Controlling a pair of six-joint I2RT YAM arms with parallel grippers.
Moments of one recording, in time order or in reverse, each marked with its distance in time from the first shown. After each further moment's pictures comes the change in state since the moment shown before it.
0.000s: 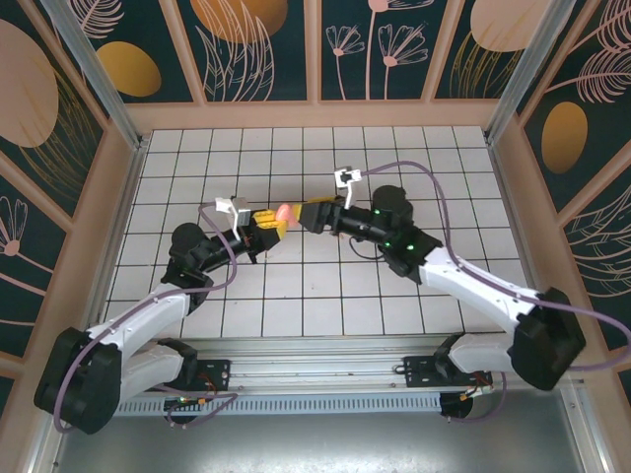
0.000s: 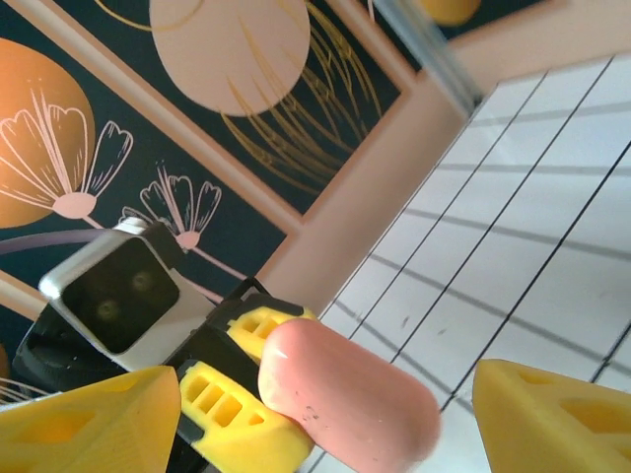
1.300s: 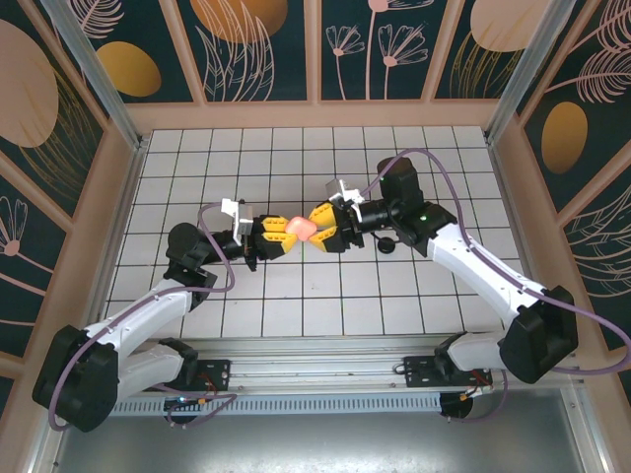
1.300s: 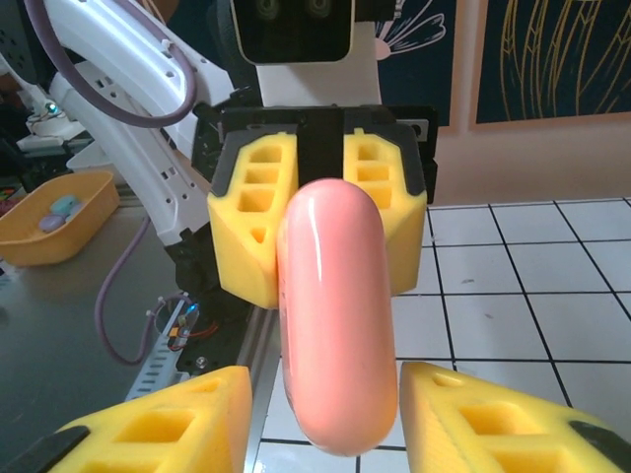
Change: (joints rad) left arm -0.054 -0.007 0.065 0.112 0.228 -0.036; right arm -0.138 0.098 0.244 -0.509 -0.726 -0.975
